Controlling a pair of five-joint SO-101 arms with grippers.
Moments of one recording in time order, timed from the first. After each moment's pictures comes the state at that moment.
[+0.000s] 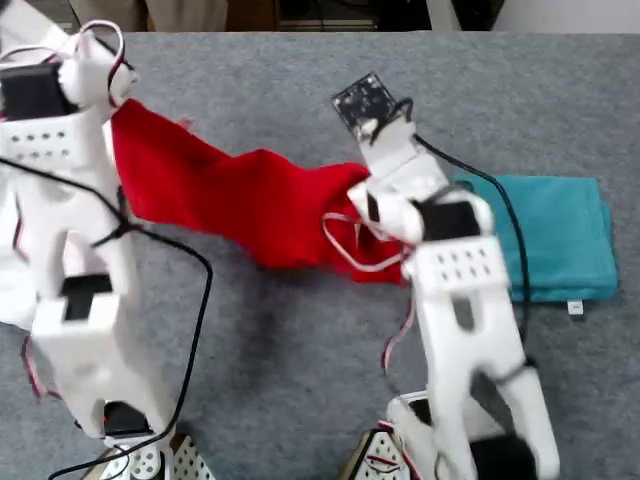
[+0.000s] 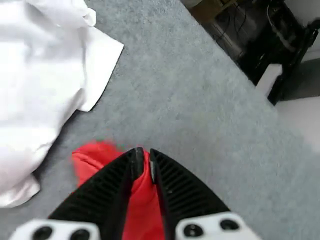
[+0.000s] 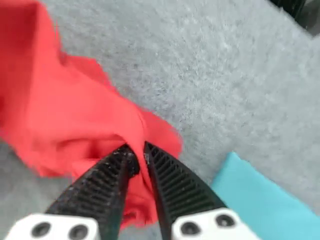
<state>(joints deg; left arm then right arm) -10.0 14.1 -58.5 100.2 28.4 -13.5 -33.8 30.5 60.1 19.7</state>
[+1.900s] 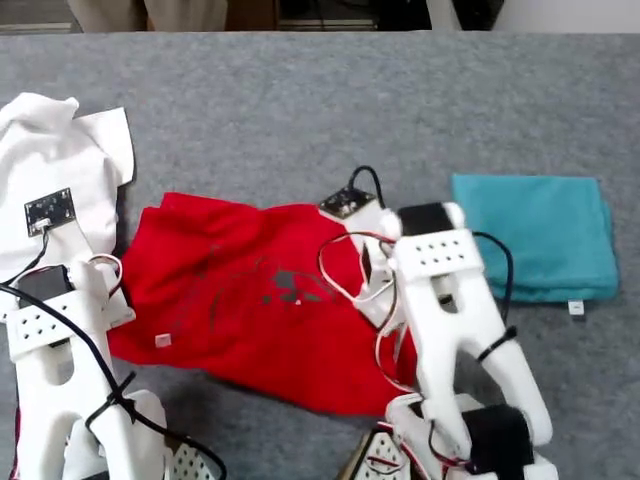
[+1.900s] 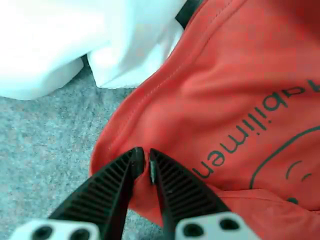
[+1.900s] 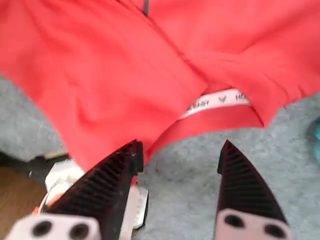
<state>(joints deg) -25.3 -42.7 54.9 72.0 -6.5 -14.0 -20.6 39.6 89.2 19.1</state>
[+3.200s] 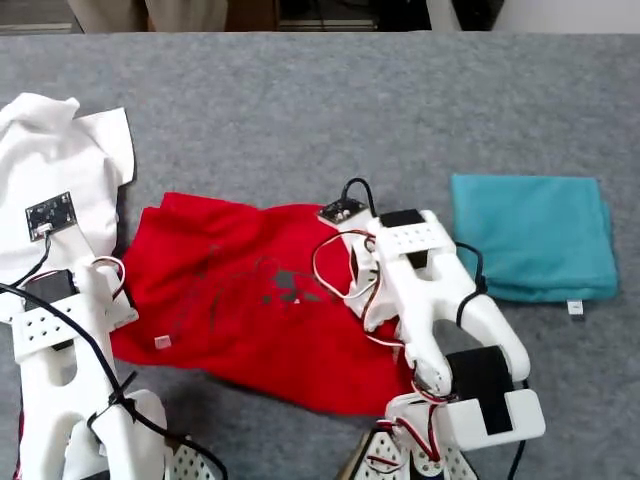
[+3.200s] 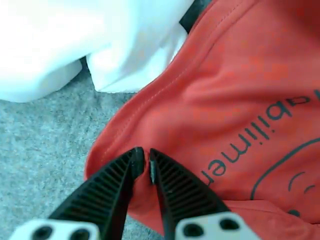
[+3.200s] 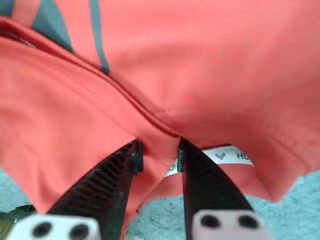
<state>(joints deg) -25.3 -42.7 58.2 67.6 -5.0 -14.0 -4.0 43.7 71.8 16.4</state>
